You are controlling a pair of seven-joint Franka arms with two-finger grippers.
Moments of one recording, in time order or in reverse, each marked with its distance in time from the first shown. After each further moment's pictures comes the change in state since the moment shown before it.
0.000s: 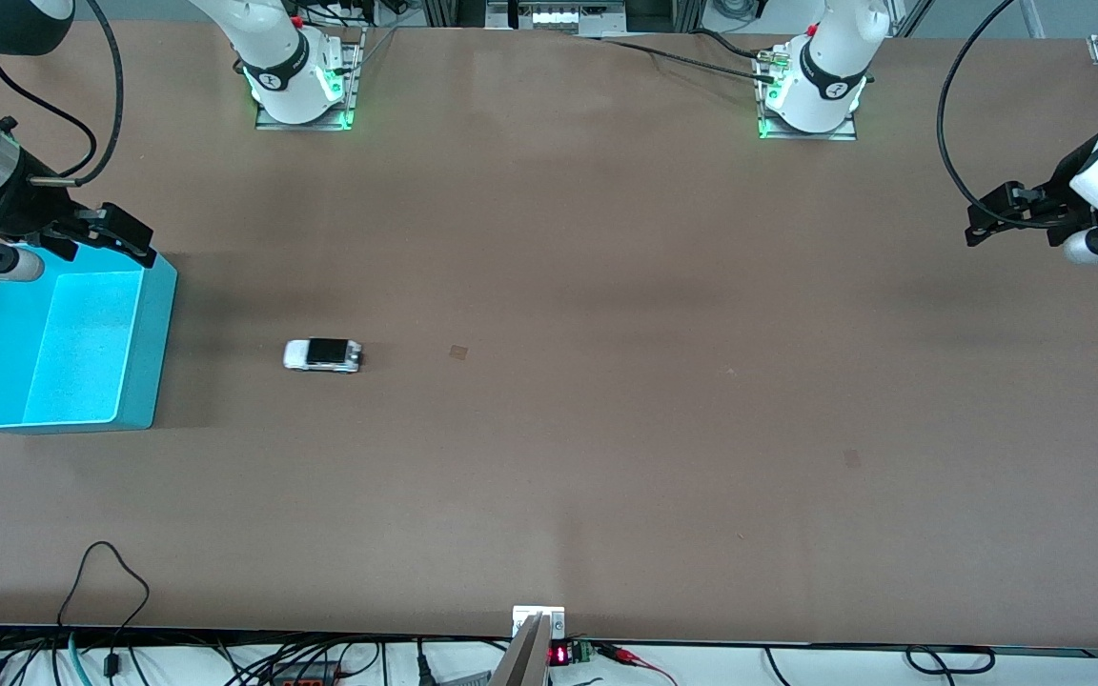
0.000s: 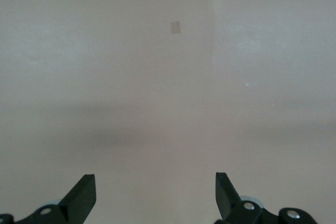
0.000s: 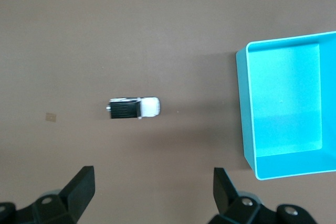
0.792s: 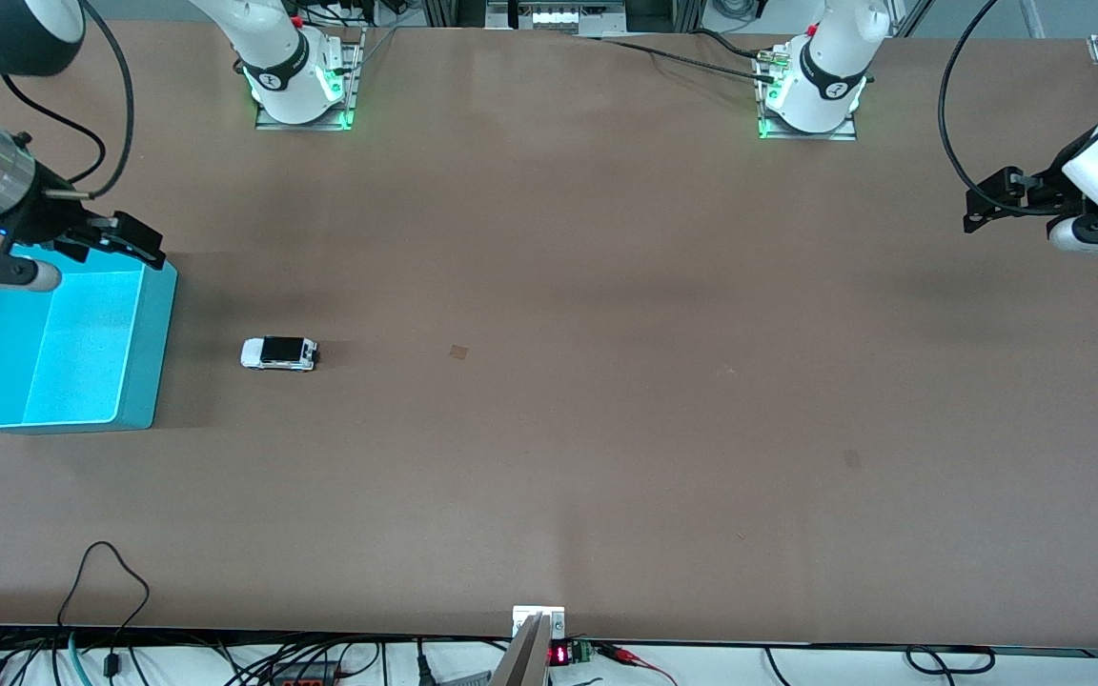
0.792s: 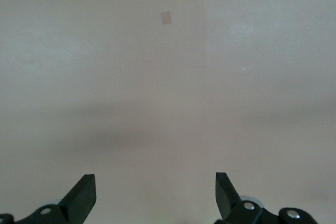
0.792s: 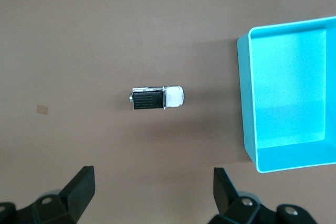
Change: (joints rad) left arm -0.005 -0.003 -0.001 0.015 0.000 -0.047 0.062; right arm -0.002 0.030 -0.004 -0.029 0.000 -0.007 0.001
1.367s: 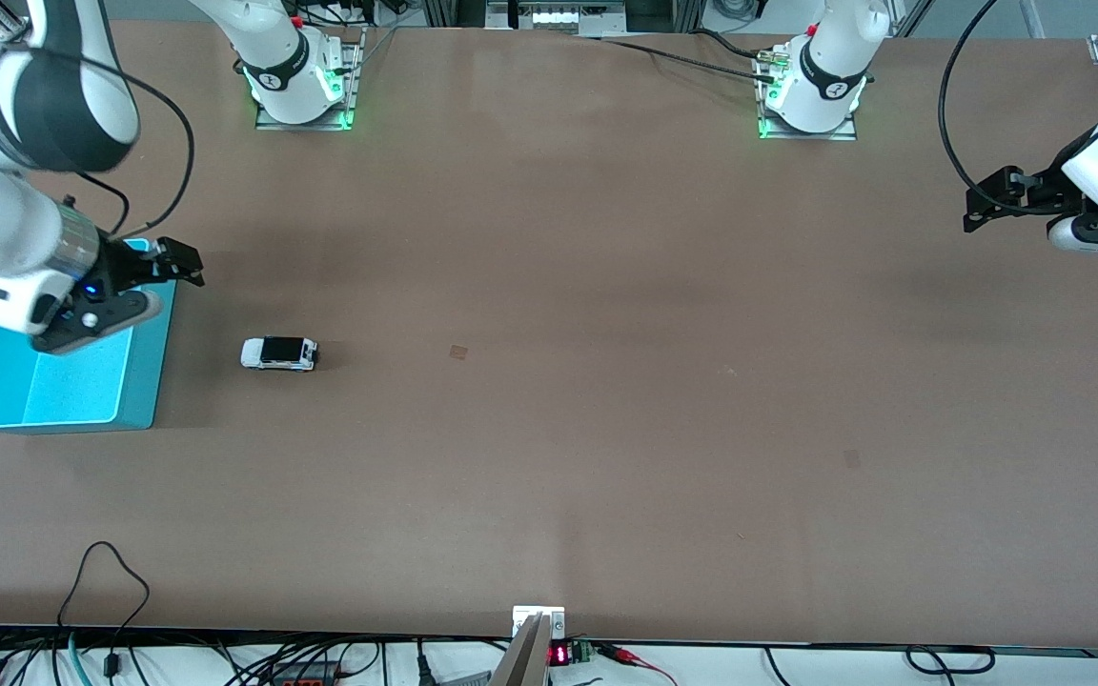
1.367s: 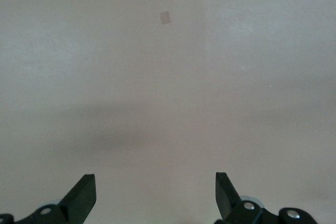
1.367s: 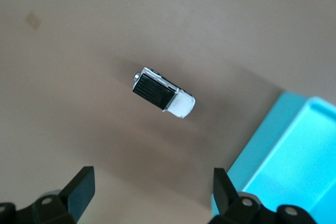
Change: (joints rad) left arm 0.000 0.000 0.000 0.001 0.000 -0.004 0.009; right arm 0.001 0.143 0.000 -0.044 0.000 0.096 -0.690
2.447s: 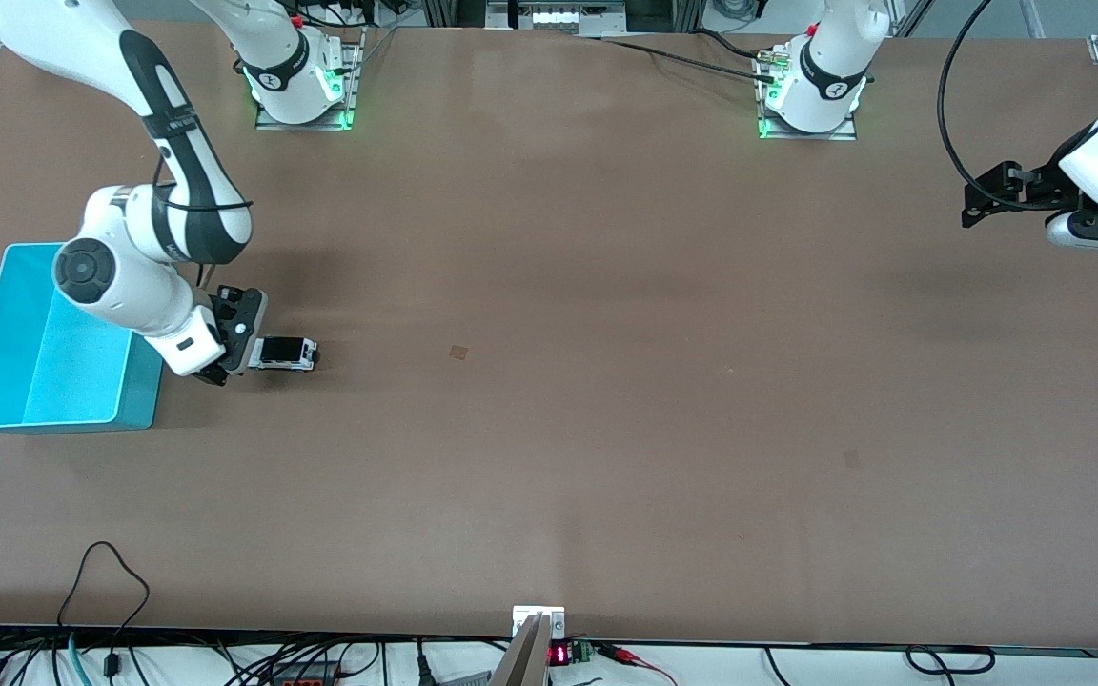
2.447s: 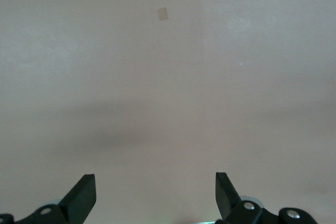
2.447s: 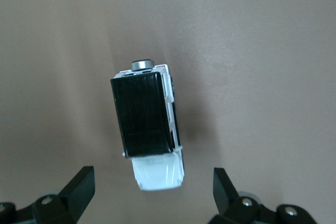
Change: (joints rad) left arm -0.006 0.000 0.000 0.008 0.000 -0.022 0.004; right arm -0.014 0.186 0.000 -0.351 0.000 0.634 -0.793
